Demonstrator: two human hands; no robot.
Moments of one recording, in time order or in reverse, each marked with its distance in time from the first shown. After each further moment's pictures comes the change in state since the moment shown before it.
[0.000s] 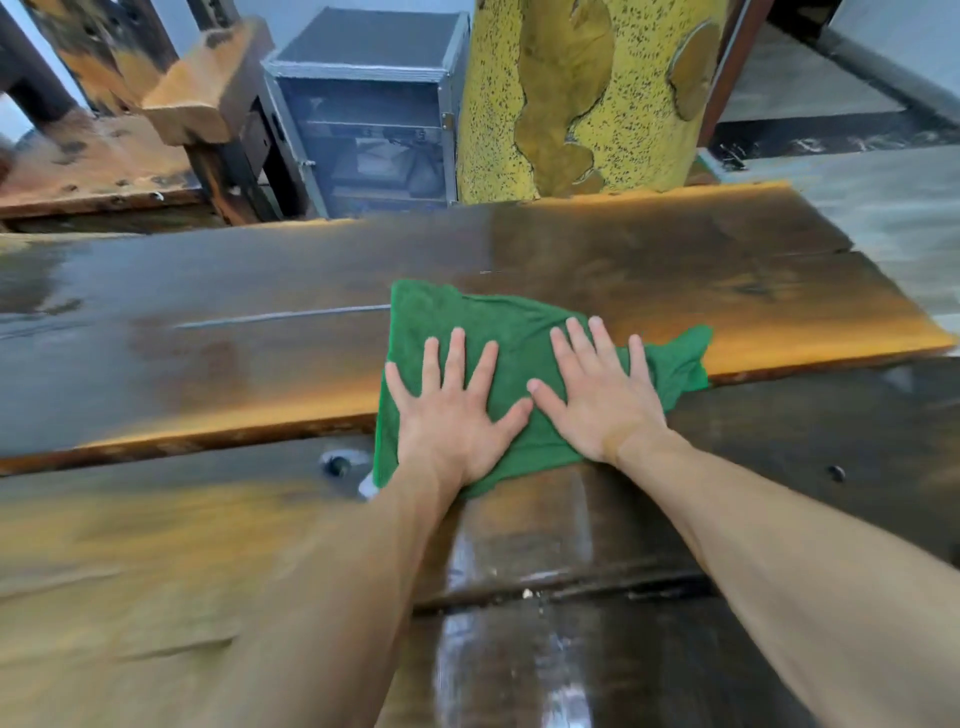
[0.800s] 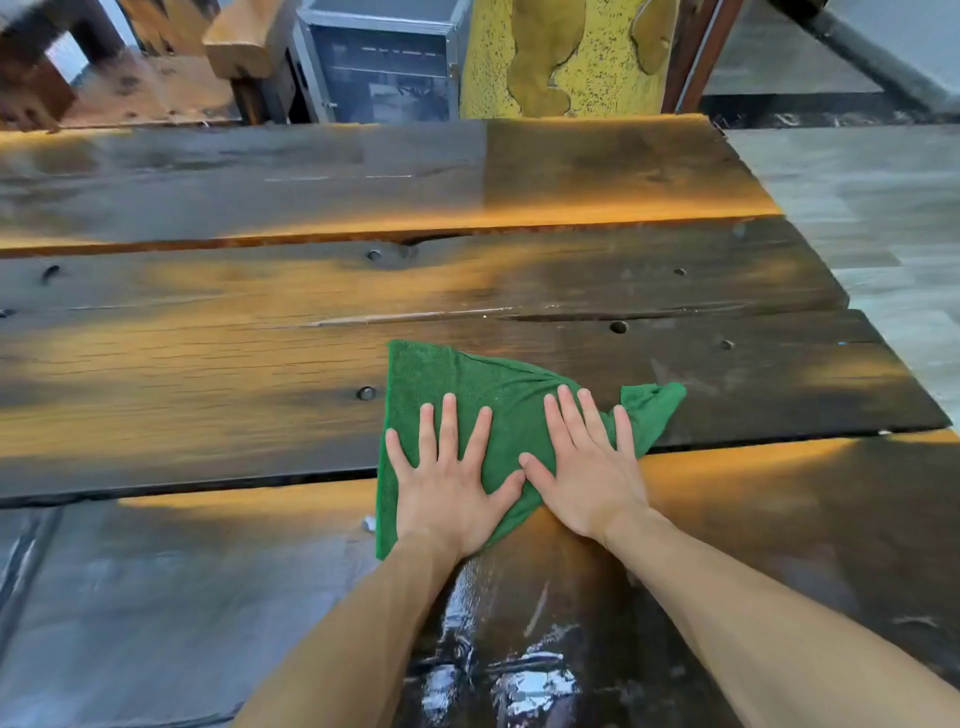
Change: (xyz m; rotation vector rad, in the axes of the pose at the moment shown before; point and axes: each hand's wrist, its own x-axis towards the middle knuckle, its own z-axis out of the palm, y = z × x) left_hand -0.381 0.063 0.067 -0.004 -0.077 -0.050; right_hand -0.386 -0.020 0.056 0.006 -0.094 -0.005
